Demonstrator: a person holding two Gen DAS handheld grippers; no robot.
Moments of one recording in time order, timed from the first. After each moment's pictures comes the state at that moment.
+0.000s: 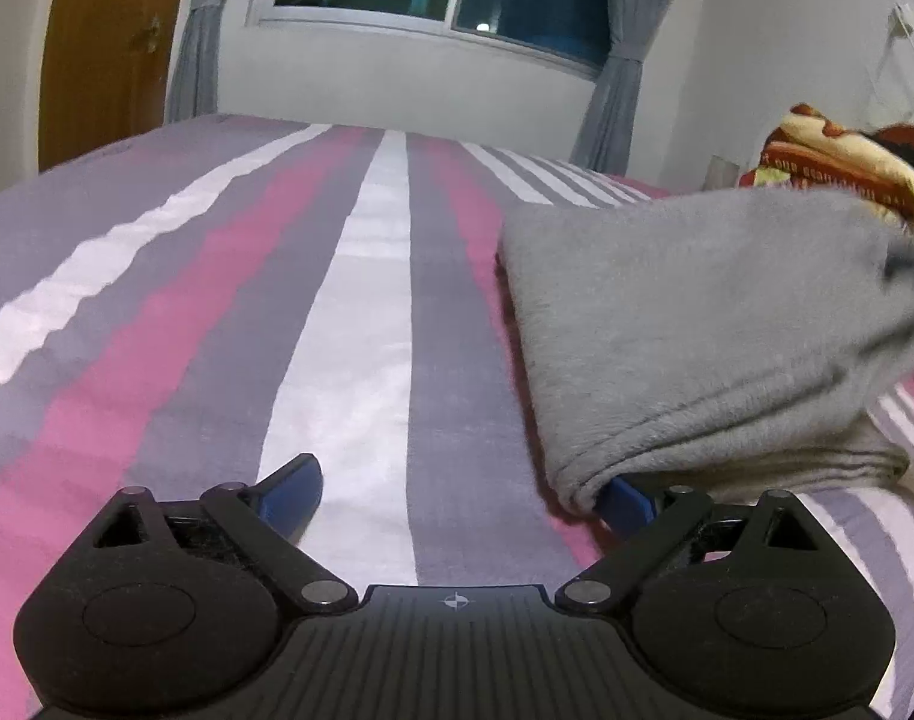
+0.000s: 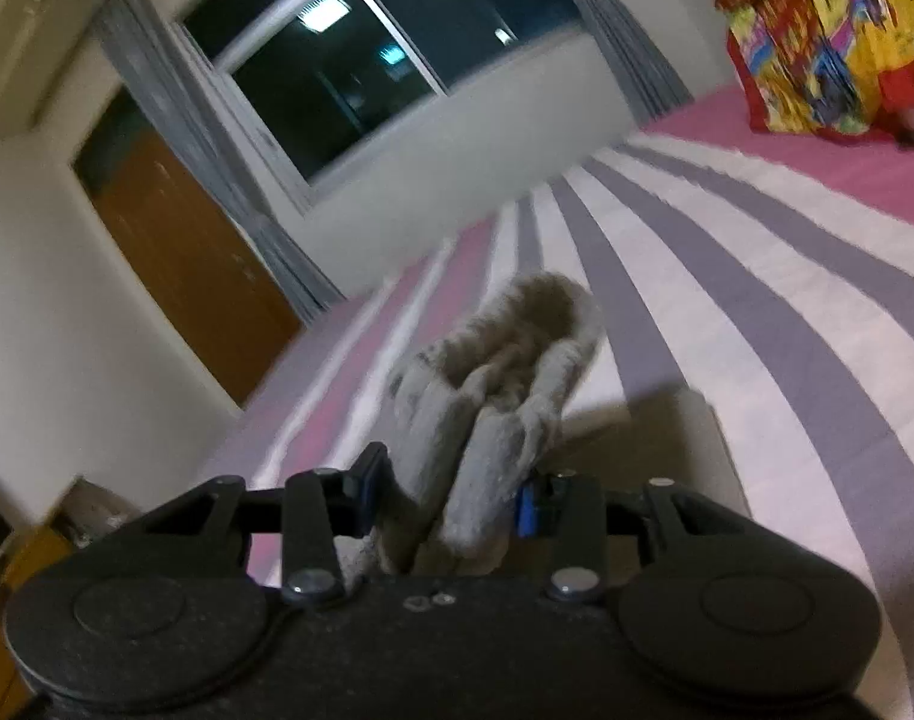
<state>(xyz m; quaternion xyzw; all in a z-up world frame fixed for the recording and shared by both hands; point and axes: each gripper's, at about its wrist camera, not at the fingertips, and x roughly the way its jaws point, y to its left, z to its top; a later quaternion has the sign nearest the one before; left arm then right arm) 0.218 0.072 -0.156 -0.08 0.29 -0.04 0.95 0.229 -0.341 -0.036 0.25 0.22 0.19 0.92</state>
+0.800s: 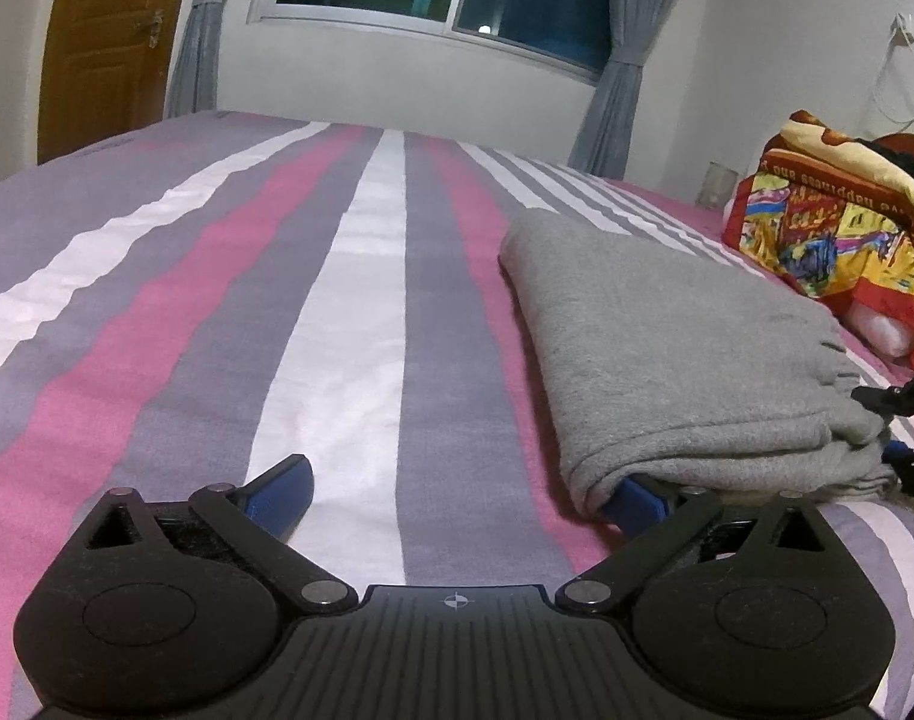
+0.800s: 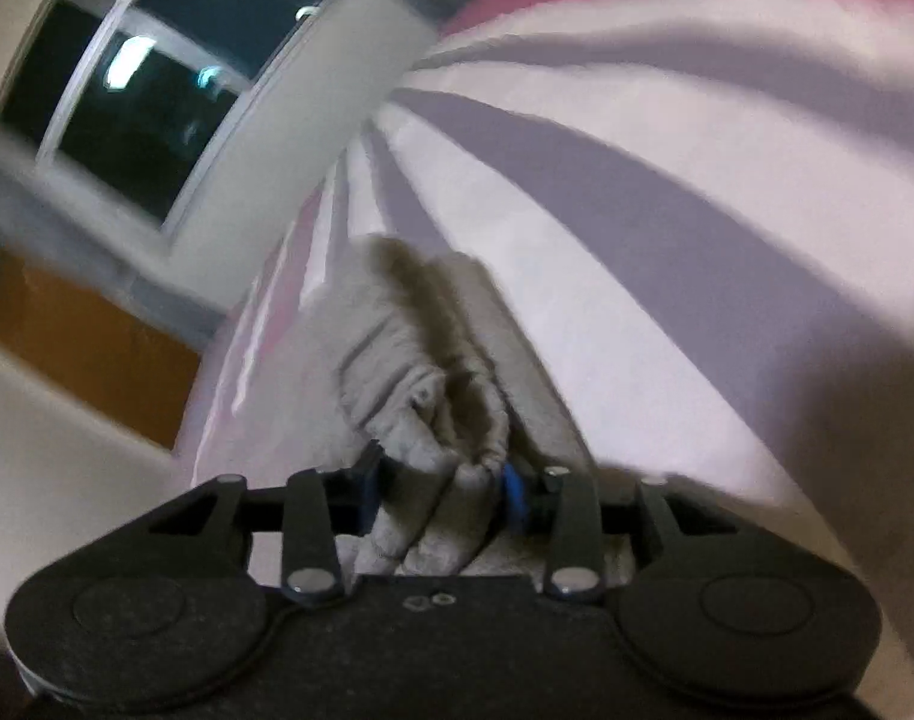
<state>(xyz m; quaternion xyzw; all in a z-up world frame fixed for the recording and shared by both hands) 0.218 0.070 -0.162 -0.09 0.29 -0.04 0.95 0.239 -0.393 -0.128 0.41 0.31 0.09 0.85</state>
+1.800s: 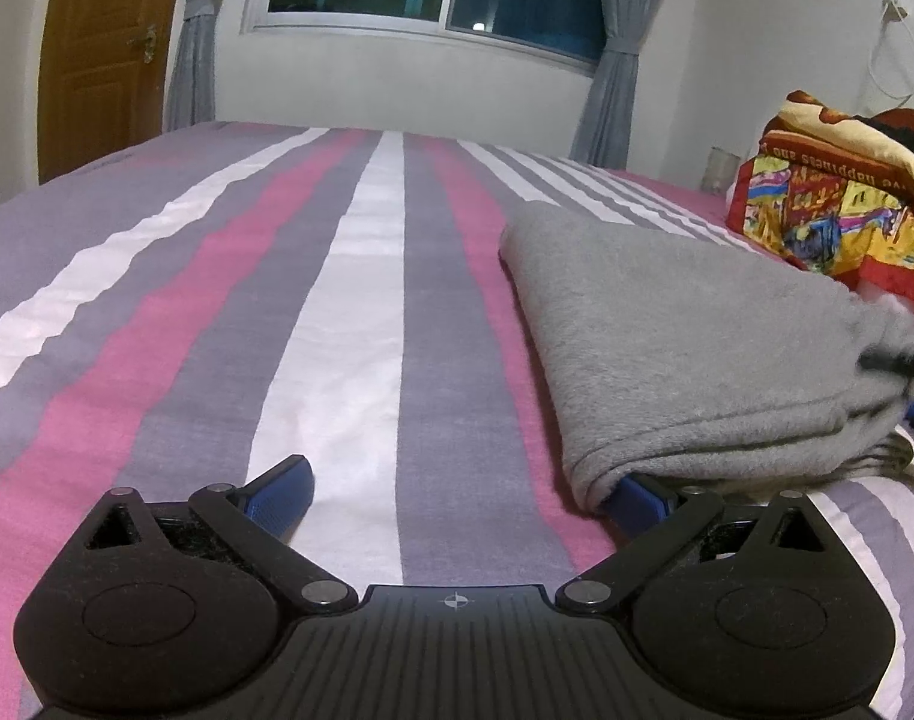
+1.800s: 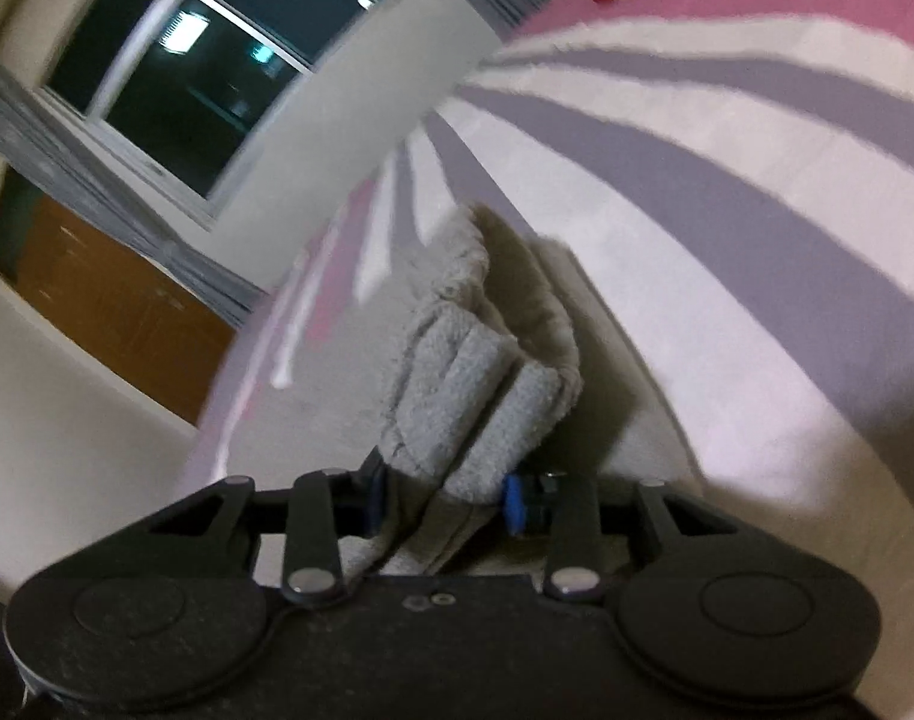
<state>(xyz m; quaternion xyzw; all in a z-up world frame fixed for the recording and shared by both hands) 0.215 0.062 -0.160 -0.06 0.29 -0.03 0.96 0.224 -0.367 -0.102 0.35 0.29 0.13 0.88</state>
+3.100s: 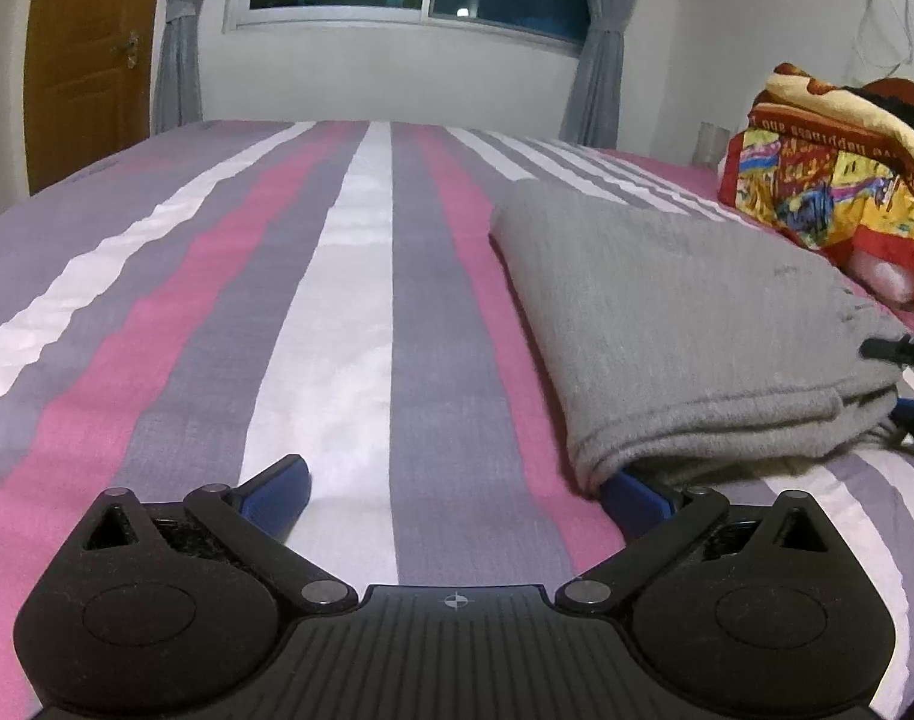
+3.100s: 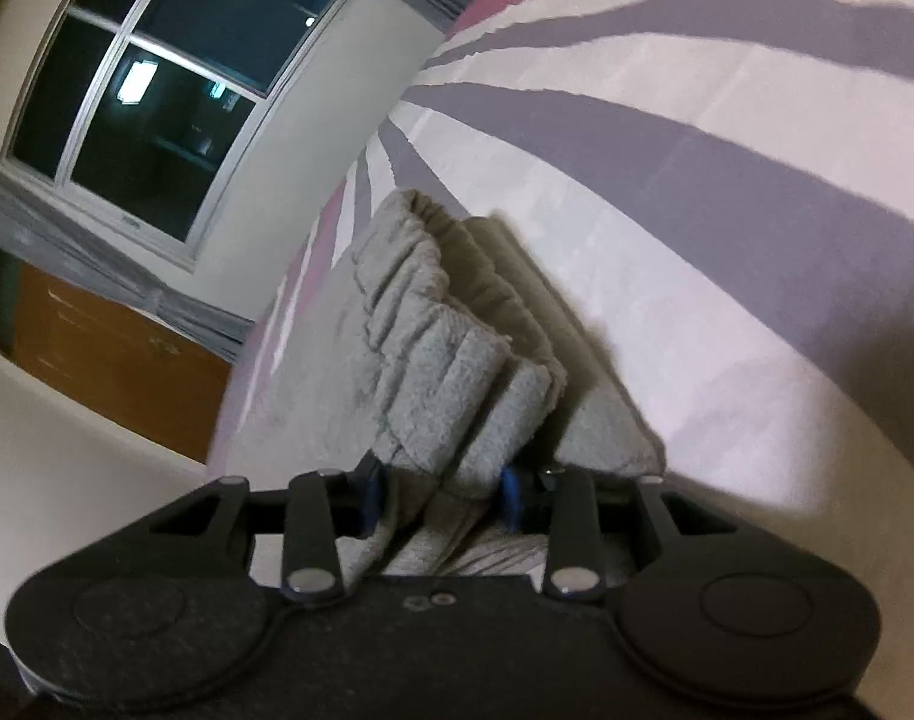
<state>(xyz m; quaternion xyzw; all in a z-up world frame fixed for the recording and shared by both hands) 0.210 0.056 -0.156 -0.03 0.31 -0.03 0.95 0.228 -0.387 -0.136 0.45 0.31 0.12 0.83</state>
